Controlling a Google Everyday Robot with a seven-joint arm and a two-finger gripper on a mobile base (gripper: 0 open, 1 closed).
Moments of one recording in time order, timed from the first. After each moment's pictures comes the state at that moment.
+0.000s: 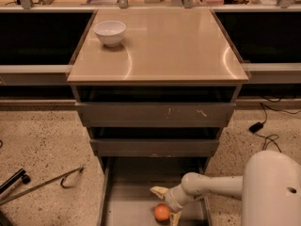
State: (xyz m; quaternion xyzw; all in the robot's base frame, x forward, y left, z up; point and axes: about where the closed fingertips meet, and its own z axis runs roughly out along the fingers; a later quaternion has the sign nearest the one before) arm 0.444 -0.052 0.220 -0.85 0.44 0.17 0.24
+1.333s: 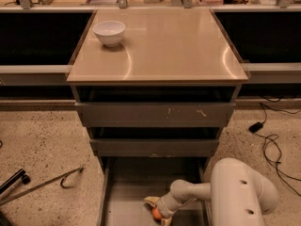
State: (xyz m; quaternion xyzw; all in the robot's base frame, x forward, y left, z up) arm 0.442 -0.020 0.106 -0.85 0.43 0.20 0.22
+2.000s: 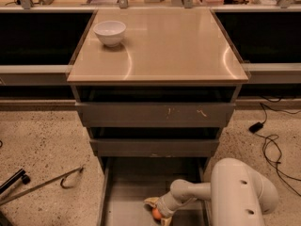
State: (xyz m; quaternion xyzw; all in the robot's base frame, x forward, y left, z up) arm 0.442 -0.020 0.106 -0.85 0.43 0.20 0.22
